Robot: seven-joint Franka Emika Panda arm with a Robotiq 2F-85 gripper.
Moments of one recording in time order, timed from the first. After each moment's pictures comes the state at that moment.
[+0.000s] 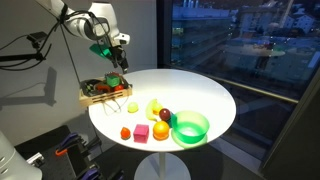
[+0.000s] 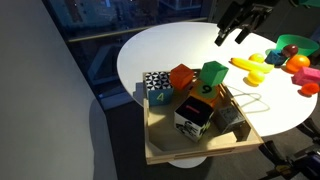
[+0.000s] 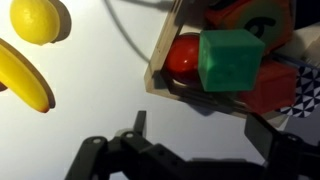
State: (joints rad) arm 0.18 0.00 0.16 -2.30 0.16 2.54 0.18
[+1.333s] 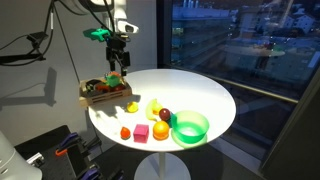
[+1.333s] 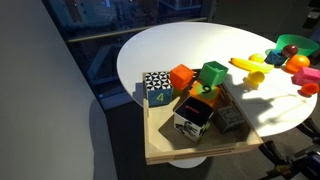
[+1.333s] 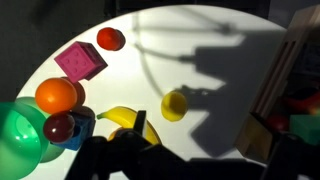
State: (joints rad) arm 0.04 -0.26 0.03 -2.33 0.01 1.96 0.05
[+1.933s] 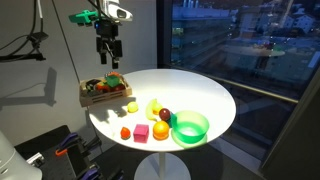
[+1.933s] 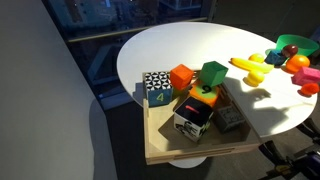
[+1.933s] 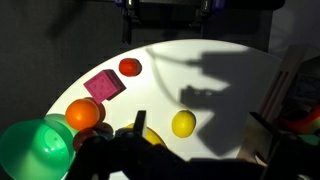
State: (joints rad) arm 0.02 -0.39 0.01 -2.33 -0.02 1.78 0.02
